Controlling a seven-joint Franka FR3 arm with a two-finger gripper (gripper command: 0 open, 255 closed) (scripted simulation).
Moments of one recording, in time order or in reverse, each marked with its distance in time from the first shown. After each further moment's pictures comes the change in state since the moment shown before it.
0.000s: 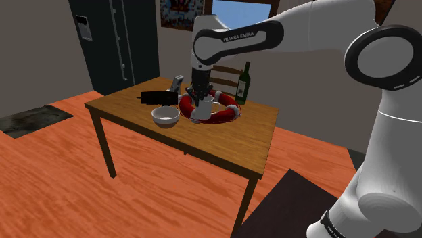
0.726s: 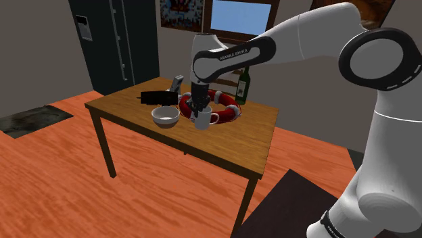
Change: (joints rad) arm 0.001 0.033 -0.002 -0.103 -0.009 0.135 0.010
